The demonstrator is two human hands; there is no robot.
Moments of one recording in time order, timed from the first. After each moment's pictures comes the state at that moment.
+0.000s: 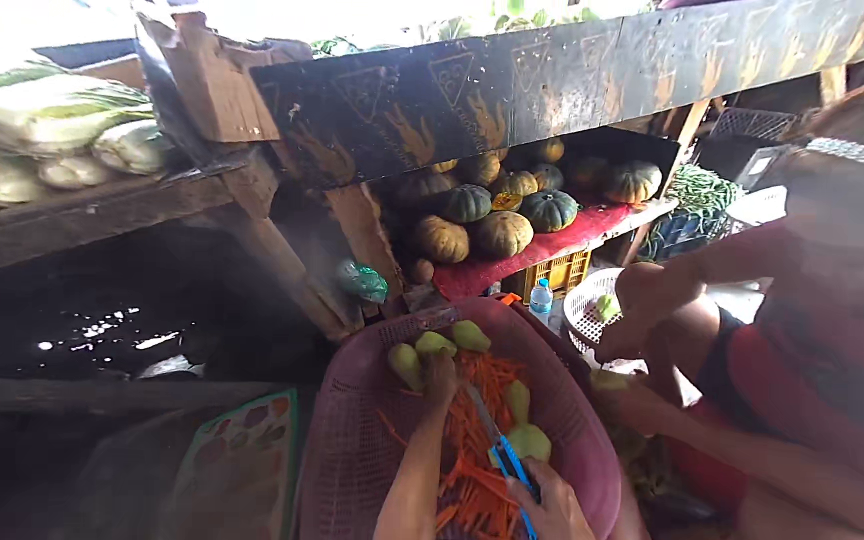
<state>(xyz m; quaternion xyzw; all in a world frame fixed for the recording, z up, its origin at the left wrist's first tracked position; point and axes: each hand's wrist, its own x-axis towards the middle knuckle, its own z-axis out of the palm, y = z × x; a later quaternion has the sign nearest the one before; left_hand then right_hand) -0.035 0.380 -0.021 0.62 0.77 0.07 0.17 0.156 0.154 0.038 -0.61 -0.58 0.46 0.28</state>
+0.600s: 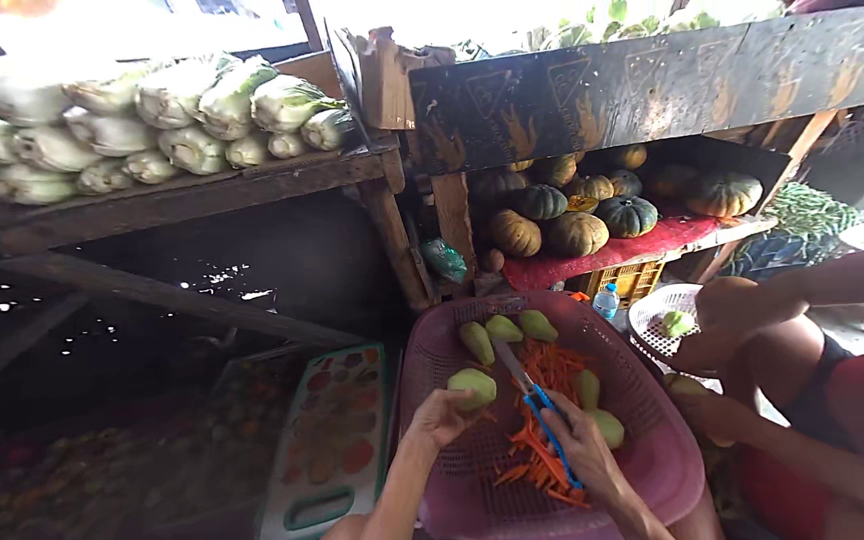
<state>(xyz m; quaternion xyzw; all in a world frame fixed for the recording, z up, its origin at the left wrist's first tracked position) -0.163 0.176 0.085 0.11 0.43 0.54 0.71 0.079 0.159 0.082 -0.46 -0.63 0.47 0.41</state>
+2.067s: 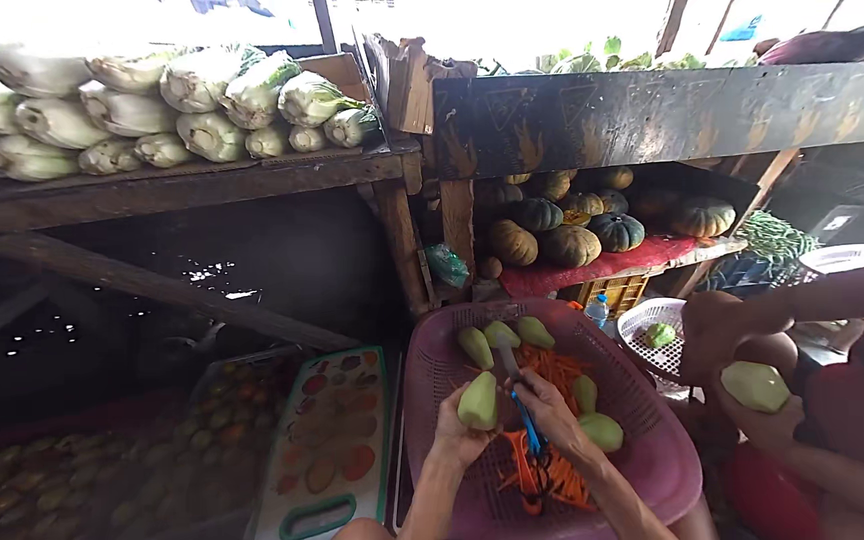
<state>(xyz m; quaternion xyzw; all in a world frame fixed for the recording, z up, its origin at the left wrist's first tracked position) -0.141 0.162 0.079 0.05 0.36 0.58 0.73 0.030 0.194 0.092 -0.41 -0.67 0.48 0.39</state>
